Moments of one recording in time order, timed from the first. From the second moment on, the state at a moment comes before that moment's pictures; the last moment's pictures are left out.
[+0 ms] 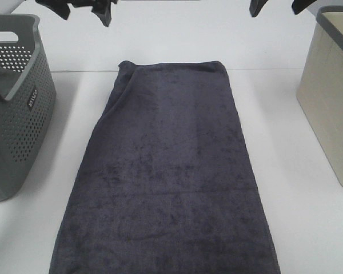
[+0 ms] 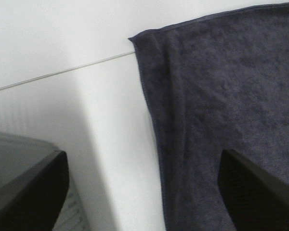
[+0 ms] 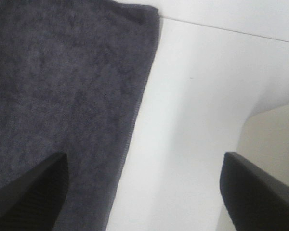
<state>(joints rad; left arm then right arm) -0.27 2.25 -2.32 0.08 1.11 -0.09 0.15 2.11 -2.20 0.03 1.21 -0.05</state>
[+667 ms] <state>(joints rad) -0.06 1.90 -1.98 0.00 1.21 -0.03 0.06 1.58 -1.63 0.05 1.22 -0.03</state>
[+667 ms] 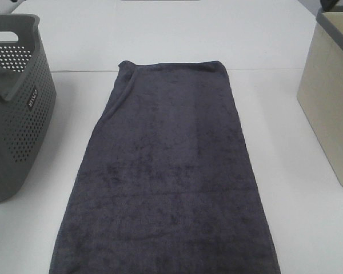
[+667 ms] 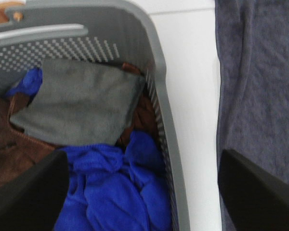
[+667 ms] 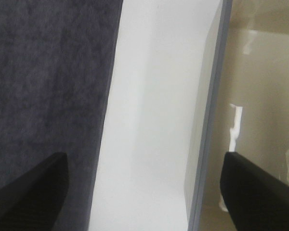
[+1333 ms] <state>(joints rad) -0.06 0.93 -1.14 0.09 1.08 -0.06 0.06 0.51 -1.04 0.05 1.22 0.03</state>
